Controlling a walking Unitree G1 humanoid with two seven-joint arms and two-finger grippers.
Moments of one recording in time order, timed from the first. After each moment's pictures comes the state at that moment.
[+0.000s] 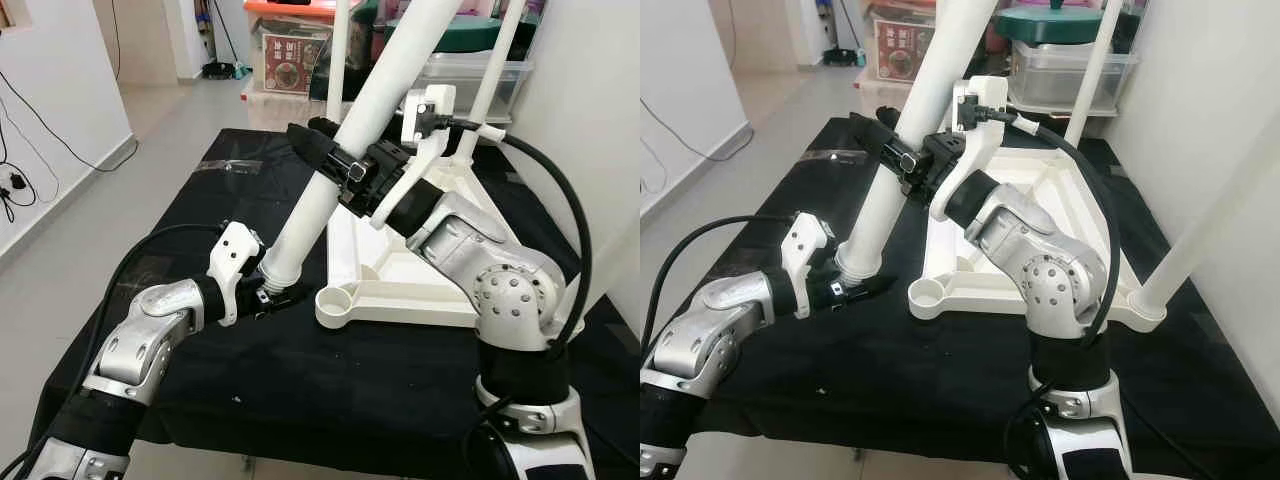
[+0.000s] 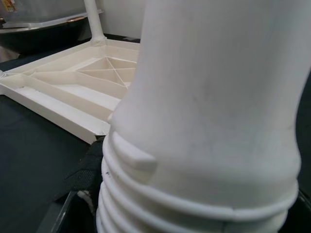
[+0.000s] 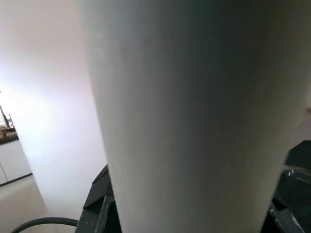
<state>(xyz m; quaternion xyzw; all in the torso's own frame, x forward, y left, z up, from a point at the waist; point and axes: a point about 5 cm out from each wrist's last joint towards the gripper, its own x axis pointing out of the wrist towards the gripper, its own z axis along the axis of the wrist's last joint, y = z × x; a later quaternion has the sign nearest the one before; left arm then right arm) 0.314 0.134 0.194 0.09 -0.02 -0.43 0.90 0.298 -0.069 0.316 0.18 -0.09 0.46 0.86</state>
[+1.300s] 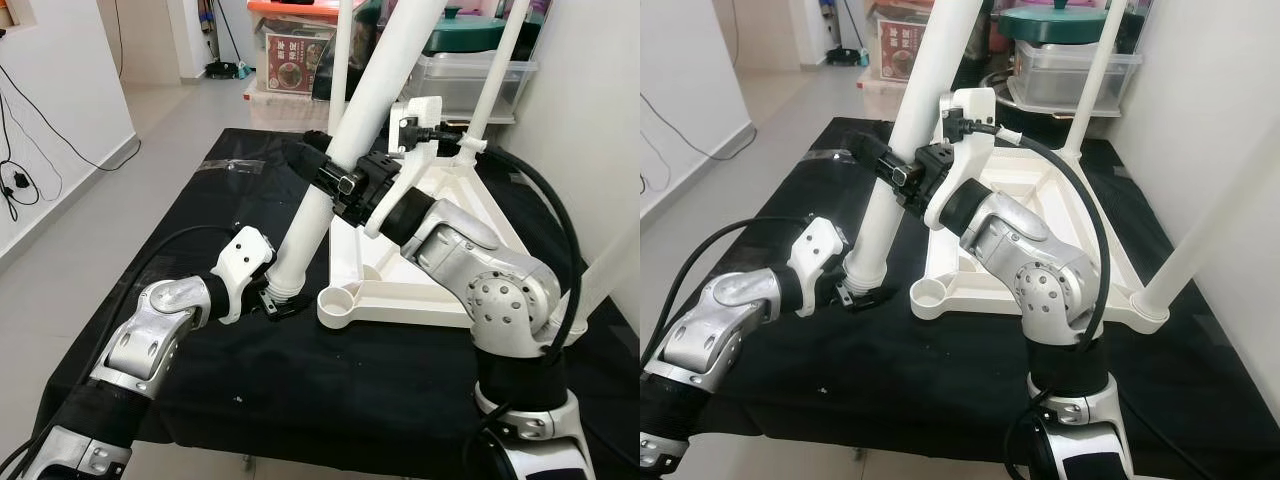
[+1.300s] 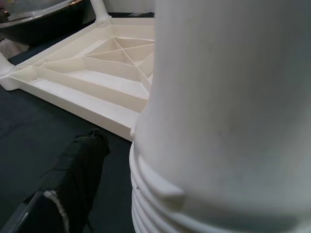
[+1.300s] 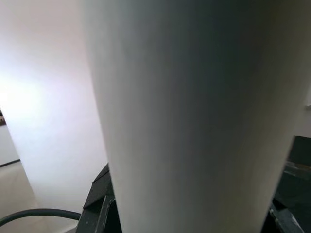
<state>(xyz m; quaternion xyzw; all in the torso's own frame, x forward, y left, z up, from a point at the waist) 0.322 0.127 0.193 0.18 0.00 -0.42 0.89 0.297 -0.065 0.308 0.14 -0.09 0.45 0.88</state>
